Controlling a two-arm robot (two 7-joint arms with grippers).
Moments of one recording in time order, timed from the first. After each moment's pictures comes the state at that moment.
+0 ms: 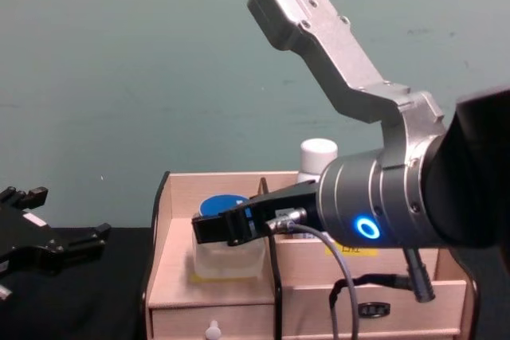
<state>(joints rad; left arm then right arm) -0.20 0.60 0.45 -1.41 -0.25 -0.12 0.03 0.26 -0.02 -0.41 -1.62 -0.14 0.65 0.33</state>
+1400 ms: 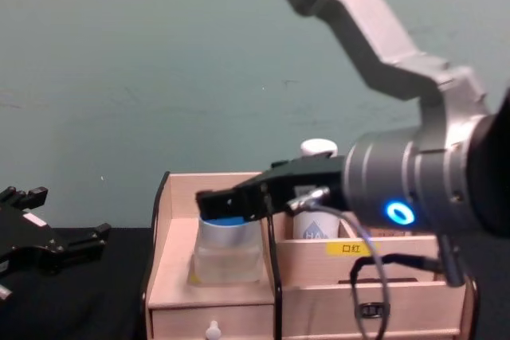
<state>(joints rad) -0.20 0.60 0.45 -1.41 -0.25 -0.12 0.03 0.21 0.02 -0.40 -1.72 -0.16 0.59 0.33</state>
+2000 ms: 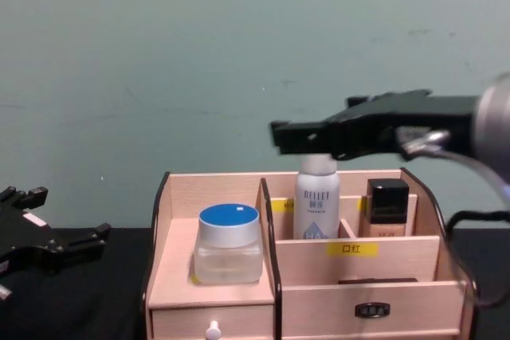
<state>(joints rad) -0.20 0.60 0.45 -1.41 -0.25 -0.12 0.03 0.09 0.12 -0.29 -1.93 -0.07 0.49 0.34</state>
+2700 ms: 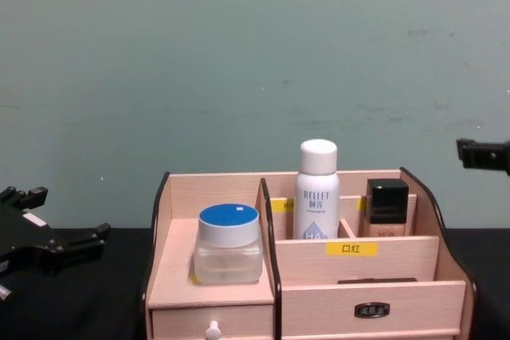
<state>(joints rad) -0.20 0.60 0.45 -1.41 -0.25 -0.12 0.03 0.08 0.16 -0.08 -1.81 -0.08 0.41 0.17</state>
